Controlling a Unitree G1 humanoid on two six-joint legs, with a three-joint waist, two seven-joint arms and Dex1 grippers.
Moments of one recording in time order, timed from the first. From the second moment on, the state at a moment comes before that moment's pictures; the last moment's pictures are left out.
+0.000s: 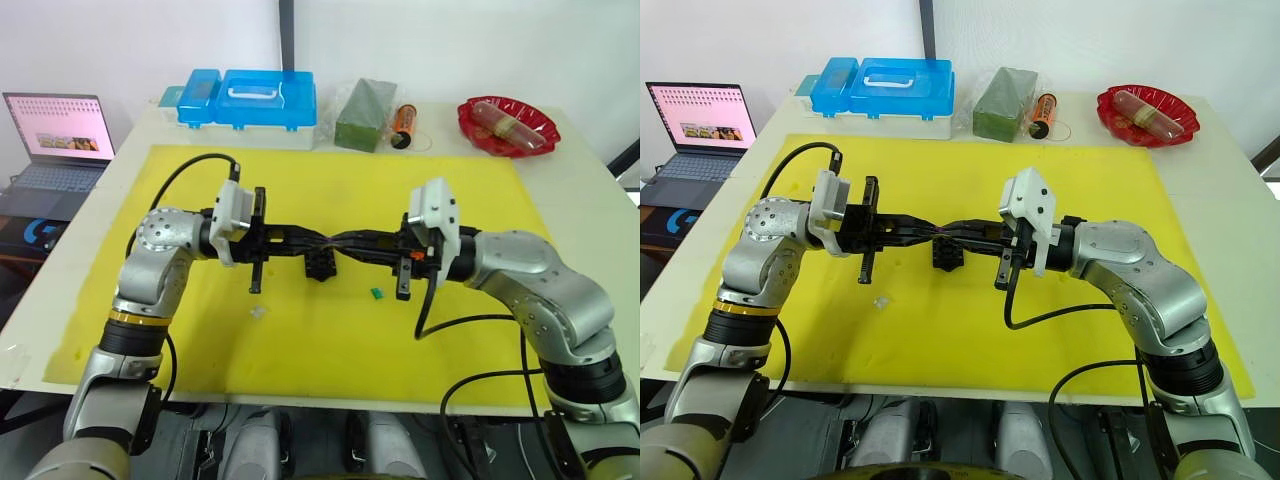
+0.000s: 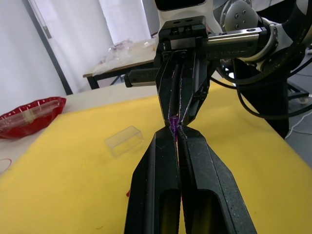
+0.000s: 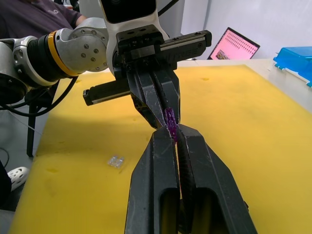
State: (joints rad) left arm -0.60 0.49 -0.06 0.02 -0.50 0.10 -1.37; right arm -0.49 -0.63 0.07 -0.50 0.63 0.65 0.83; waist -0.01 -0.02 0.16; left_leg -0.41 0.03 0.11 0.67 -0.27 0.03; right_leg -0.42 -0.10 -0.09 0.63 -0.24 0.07
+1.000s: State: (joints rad) left arm -0.33 0.62 0.06 -0.10 -0.53 0.26 -1.20; right arm -0.69 -0.71 0.32 -0.35 0.38 0.68 0.89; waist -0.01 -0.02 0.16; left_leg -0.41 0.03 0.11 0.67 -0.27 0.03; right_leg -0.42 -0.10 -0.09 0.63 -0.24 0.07
